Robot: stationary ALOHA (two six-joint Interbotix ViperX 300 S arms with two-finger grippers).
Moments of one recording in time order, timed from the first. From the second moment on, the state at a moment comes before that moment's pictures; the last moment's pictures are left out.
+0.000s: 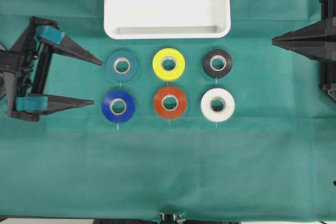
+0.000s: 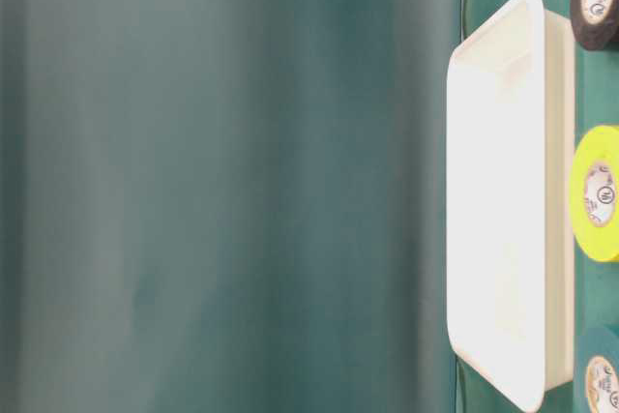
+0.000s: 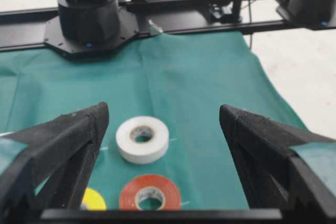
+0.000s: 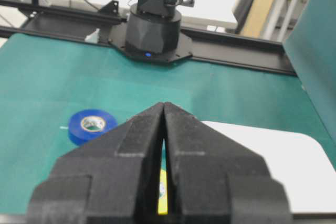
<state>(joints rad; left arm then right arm) -0.18 -0.64 0.96 -0.01 -0.25 0.03 -0.01 -0.95 1.15 0.00 -0.21 0.00</state>
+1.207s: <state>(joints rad) -0.18 -0.46 0.64 -0.01 0.46 -0.08 -0.01 -0.95 1.15 0.00 -0.17 0.00</state>
